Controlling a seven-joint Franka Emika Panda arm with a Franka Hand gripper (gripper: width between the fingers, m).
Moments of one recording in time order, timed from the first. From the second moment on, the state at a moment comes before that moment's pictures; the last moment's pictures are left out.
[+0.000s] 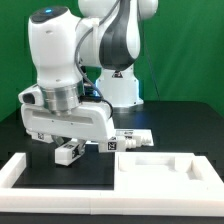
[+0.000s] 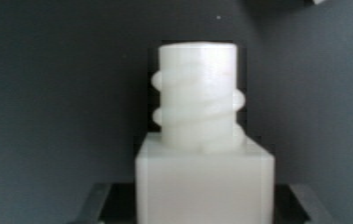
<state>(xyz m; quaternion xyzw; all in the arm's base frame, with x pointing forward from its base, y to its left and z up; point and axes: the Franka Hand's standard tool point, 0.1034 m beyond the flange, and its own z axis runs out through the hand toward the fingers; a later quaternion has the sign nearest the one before) 0.464 -0.118 0.011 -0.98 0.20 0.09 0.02</state>
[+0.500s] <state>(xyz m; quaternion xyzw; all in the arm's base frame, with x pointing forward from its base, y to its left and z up) 0.477 -0.118 0.019 -0.98 0.20 0.10 0.03</state>
